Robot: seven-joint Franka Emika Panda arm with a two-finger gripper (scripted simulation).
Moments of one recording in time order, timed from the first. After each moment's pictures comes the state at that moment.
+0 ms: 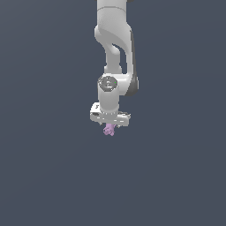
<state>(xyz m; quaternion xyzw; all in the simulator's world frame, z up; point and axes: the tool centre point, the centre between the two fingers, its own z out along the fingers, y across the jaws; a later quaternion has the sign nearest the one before) -0.044 -0.017 0.061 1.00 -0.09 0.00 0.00</state>
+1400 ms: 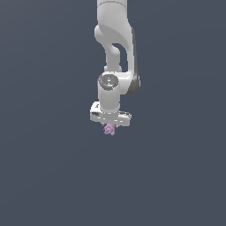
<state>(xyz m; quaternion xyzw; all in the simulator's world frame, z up) -0.032 -0.015 0.078 1.00 -0.09 0.00 0.00</state>
